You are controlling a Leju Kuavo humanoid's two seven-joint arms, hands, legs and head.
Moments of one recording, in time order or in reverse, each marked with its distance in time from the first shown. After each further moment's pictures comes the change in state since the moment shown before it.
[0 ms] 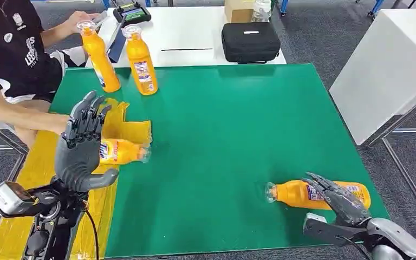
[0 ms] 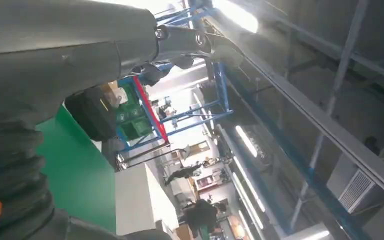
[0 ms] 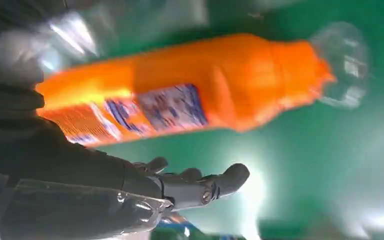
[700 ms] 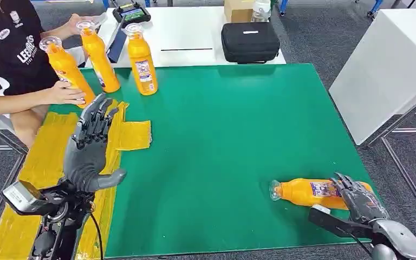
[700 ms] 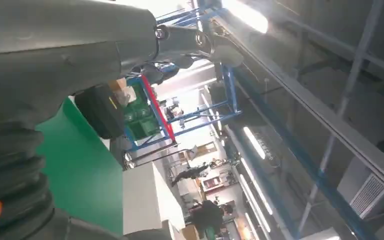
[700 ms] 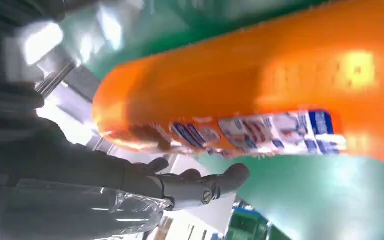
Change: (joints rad) left arm 0.007 -0.027 -0.008 0.033 -0.032 0.023 0.000; right arm -0.056 0.076 -0.087 0.152 0.292 -0.139 0.125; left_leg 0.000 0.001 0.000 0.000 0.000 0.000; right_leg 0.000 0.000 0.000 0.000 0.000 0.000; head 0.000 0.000
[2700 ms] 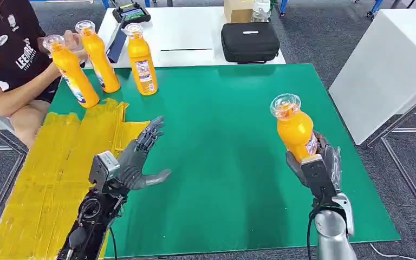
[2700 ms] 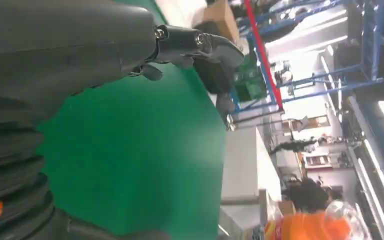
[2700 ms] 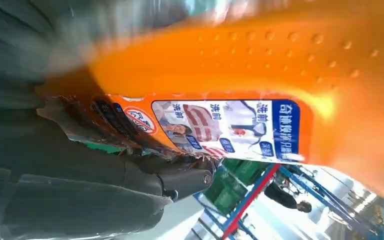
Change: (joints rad) left arm -0.034 -0.078 -0.074 0.260 -0.096 0.043 0.299; right arm -0.225 0.446 -0.008 0.053 -0.591 -0.354 -0.164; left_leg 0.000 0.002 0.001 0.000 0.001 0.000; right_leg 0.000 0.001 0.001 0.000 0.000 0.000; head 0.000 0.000
